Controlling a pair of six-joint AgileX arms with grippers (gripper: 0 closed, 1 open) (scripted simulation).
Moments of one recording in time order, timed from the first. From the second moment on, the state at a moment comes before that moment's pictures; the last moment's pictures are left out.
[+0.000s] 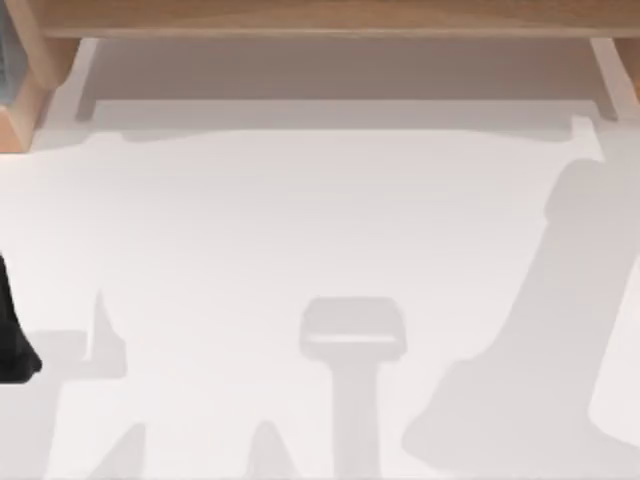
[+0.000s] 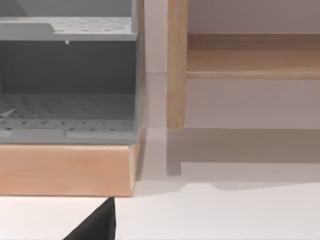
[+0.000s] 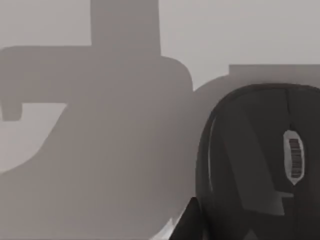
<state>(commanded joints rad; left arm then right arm) 0.00 0.00 0.00 0.00 0.00 0.00 -0.38 2.63 2.42 -1.28 -0.04 -0.55</state>
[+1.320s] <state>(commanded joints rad) 0.00 0.00 0.00 0.00 0.00 0.00 -0.39 2.31 2.25 -1.22 -0.06 -0.60</state>
